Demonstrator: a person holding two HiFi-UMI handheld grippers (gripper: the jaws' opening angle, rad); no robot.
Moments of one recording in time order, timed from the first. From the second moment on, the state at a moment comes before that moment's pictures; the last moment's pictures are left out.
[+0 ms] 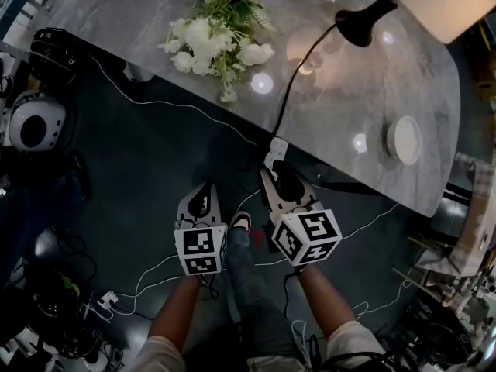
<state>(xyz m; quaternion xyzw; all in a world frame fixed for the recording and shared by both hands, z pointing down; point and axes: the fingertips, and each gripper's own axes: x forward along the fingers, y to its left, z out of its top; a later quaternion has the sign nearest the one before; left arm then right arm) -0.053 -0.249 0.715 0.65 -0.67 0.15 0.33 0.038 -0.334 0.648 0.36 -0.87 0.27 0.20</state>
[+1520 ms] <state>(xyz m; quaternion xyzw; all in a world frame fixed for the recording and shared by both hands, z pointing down) -0.055 -0.248 0.735 0.65 -0.65 0.15 0.36 0.010 -0.360 0.650 0.35 -0.87 0.27 0.21</state>
